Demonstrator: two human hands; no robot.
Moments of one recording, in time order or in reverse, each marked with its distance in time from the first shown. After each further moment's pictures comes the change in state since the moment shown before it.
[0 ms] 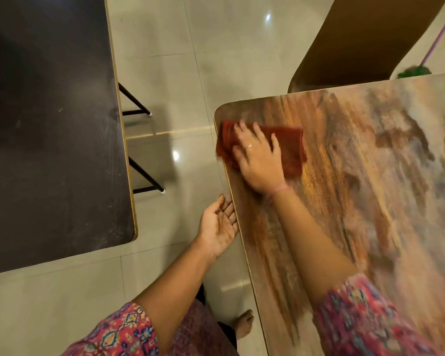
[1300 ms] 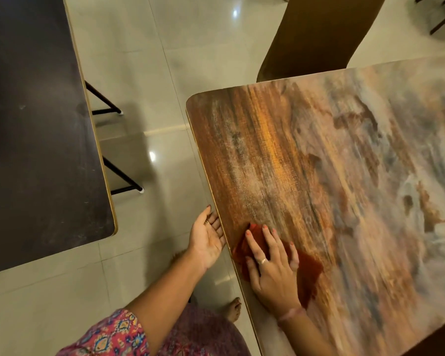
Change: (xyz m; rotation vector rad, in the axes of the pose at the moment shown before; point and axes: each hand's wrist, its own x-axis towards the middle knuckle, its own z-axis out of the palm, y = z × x) left_hand -0.031 -0.045 -0.021 0.101 0.064 -0.089; right_hand -0.270 -0.005 0.026 -0.216 -0.040 0.266
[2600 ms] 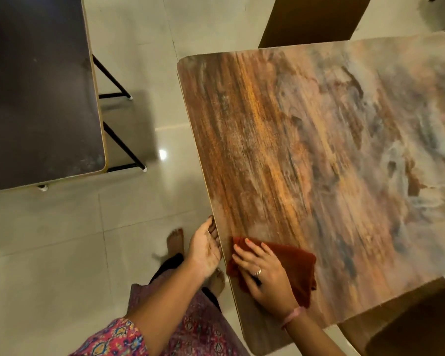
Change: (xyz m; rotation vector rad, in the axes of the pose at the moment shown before) left_hand -0.049 -0.142 -0.050 0.021 0.067 0.068; right_hand -0.117 0.073 0.032 0.389 0.050 -0.475
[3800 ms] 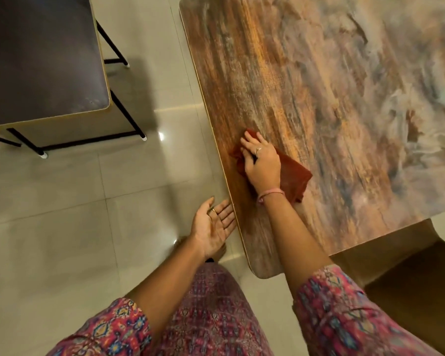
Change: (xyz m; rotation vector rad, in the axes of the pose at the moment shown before) left_hand -0.045 -0.057 -0.054 0.007 -0.051 -0.119; right_hand 0.091 -0.008 -0.001 0.028 0.310 0.349
